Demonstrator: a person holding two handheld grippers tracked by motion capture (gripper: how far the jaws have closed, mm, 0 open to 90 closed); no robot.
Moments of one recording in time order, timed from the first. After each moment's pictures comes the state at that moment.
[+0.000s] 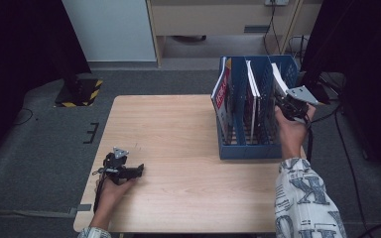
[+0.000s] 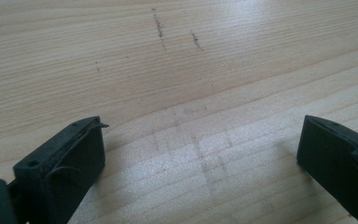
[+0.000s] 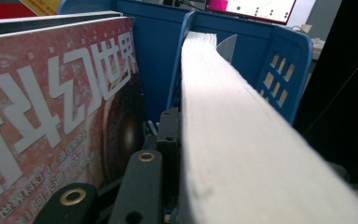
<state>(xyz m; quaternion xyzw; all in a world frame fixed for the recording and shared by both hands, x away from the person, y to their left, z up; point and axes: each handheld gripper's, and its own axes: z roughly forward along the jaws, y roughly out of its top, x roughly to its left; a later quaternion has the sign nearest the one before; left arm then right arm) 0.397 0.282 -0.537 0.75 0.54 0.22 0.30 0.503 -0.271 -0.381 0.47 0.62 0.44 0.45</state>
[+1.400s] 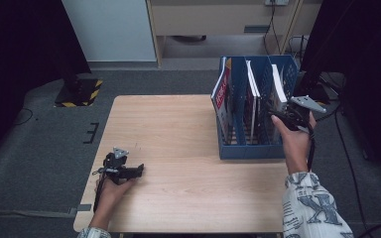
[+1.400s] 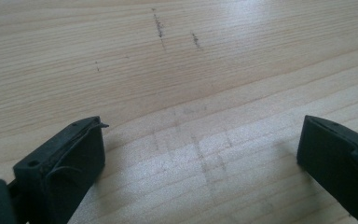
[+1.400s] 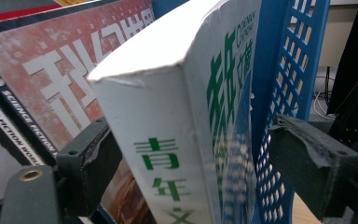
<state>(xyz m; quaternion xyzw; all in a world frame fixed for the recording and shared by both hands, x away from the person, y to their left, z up) 0.397 0.282 -0.537 0.75 0.54 0.22 0.30 0.475 -0.273 -0.389 0.53 0.61 0.48 0.36</state>
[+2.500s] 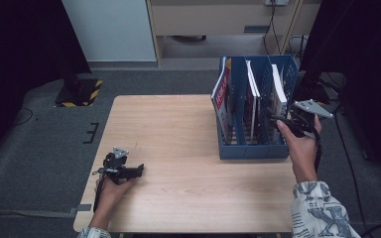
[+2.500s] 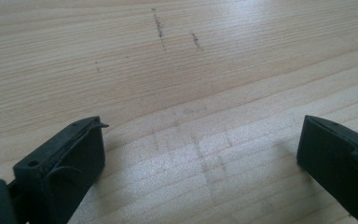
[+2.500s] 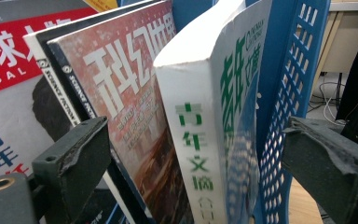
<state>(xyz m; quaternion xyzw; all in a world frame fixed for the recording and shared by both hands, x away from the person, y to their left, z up) 0.397 0.282 -0.537 0.75 0.54 0.22 0.30 0.450 -0.277 -0.381 0.50 0.62 0.49 0.35</state>
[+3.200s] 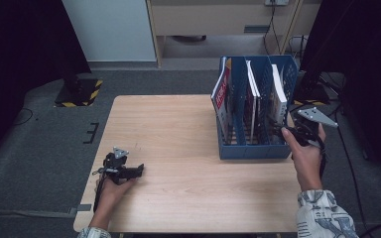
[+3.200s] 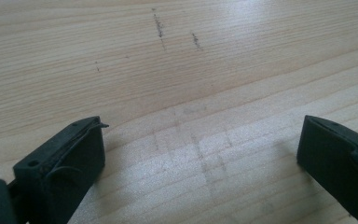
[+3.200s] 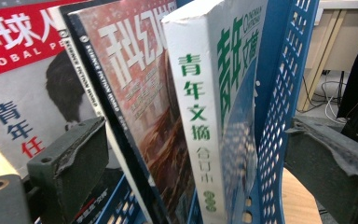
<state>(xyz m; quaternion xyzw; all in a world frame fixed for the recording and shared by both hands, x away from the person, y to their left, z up) 0.397 0.282 -0.537 0.75 0.54 0.22 0.30 0.428 -0.283 -0.388 0.50 0.63 0.49 0.34</state>
